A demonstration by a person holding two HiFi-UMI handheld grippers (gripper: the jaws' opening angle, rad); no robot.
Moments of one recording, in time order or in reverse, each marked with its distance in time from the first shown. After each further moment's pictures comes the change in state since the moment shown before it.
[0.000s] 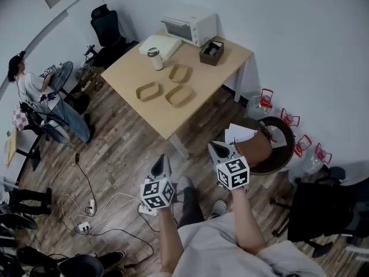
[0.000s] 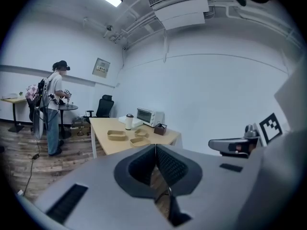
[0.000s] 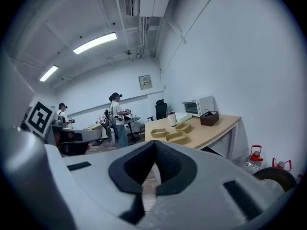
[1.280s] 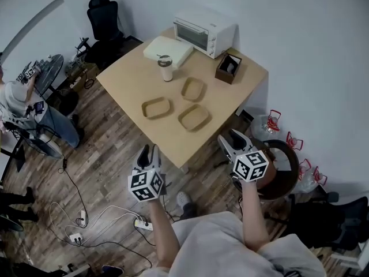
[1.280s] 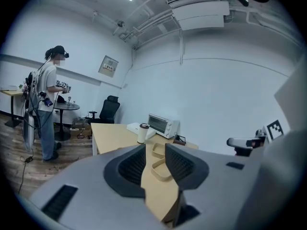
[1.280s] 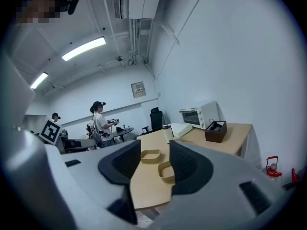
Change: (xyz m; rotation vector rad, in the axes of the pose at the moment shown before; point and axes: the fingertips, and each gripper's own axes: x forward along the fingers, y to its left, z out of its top) left arm 0.170 0.196 0.107 -0.073 -0.043 0.026; right arm 0.198 -0.061 0.115 0.062 -0.101 -0.047
